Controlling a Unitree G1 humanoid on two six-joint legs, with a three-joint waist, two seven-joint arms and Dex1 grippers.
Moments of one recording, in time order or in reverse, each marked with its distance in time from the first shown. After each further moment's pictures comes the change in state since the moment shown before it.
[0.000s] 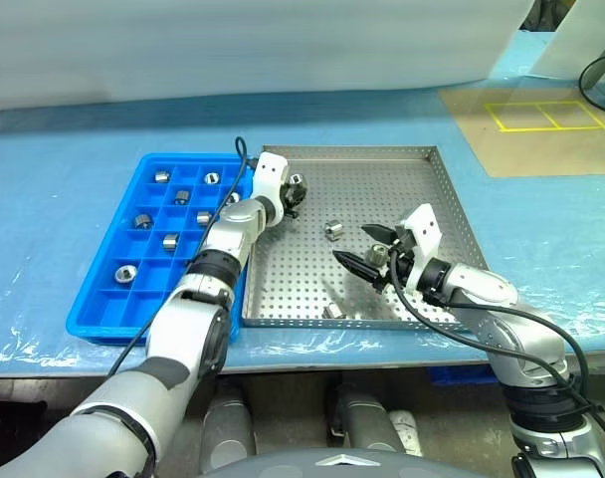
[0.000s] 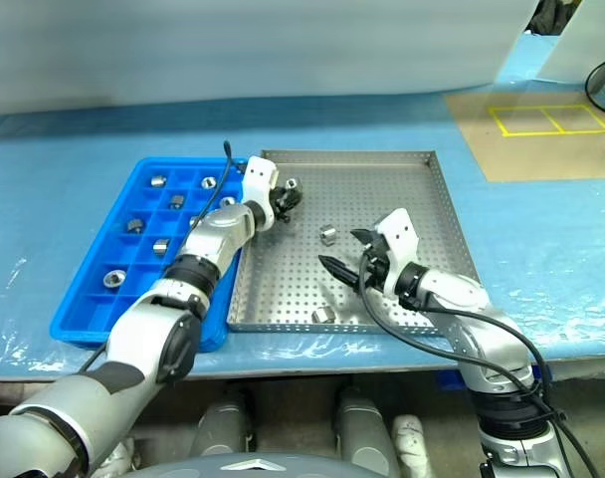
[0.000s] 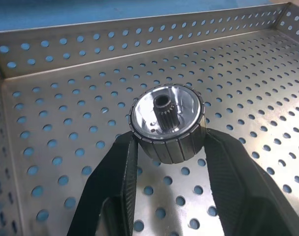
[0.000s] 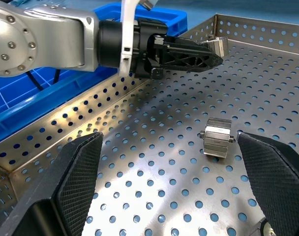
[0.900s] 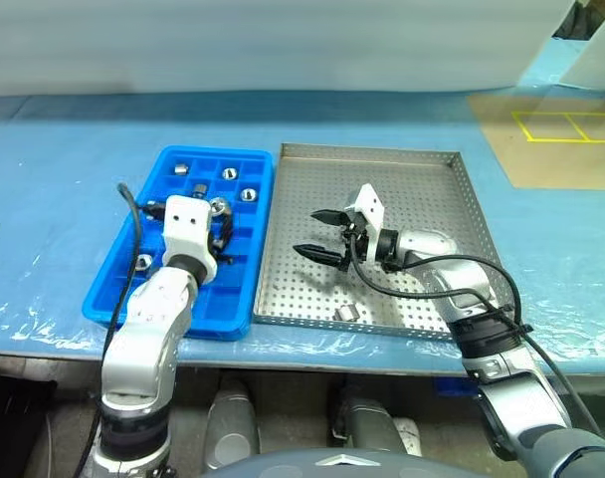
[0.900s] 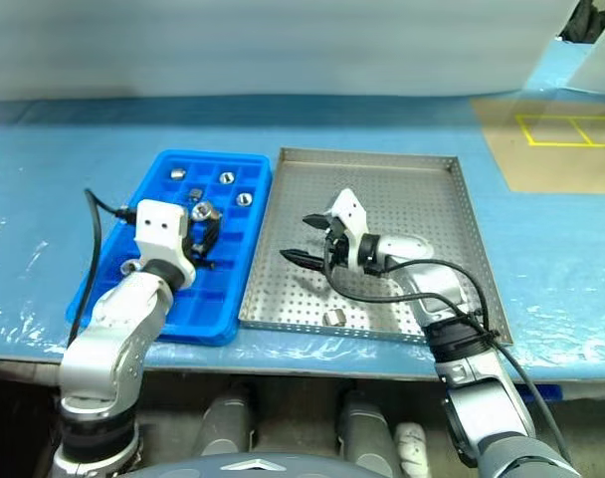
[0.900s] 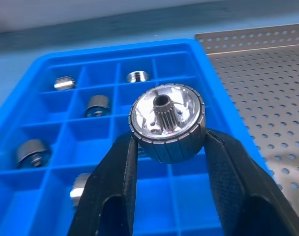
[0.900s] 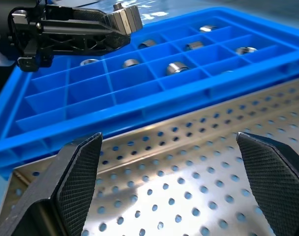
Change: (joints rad) left arm 0.757 0.117 -0.008 -1.461 0.012 0.619 0.284; right arm -0.335 0.094 0.189 0.485 -0.112 -0.263 0.355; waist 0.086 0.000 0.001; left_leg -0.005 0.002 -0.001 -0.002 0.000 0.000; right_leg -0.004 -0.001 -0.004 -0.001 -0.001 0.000
